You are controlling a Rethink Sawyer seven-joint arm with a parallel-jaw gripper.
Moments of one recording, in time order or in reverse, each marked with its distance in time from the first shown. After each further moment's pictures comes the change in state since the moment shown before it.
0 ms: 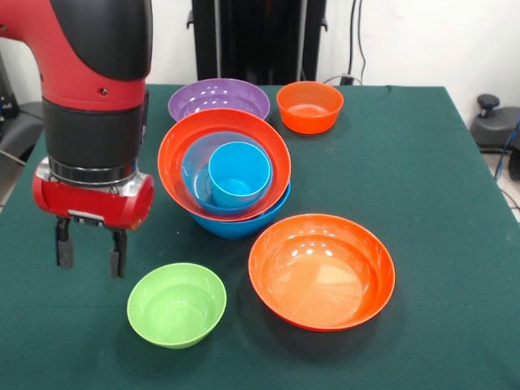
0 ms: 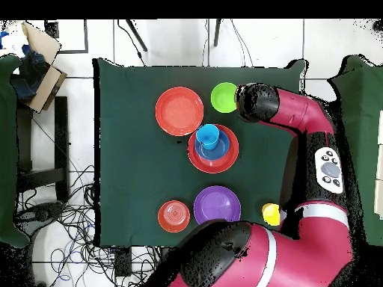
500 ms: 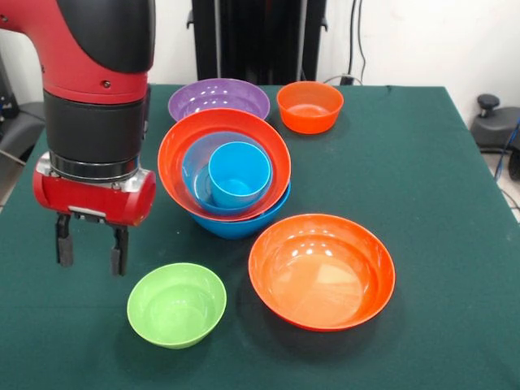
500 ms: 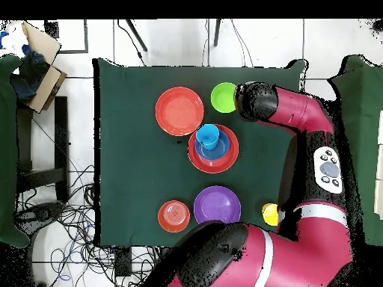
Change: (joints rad) arm 0.012 -0.005 -0.007 0.000 0.000 0.000 0.000
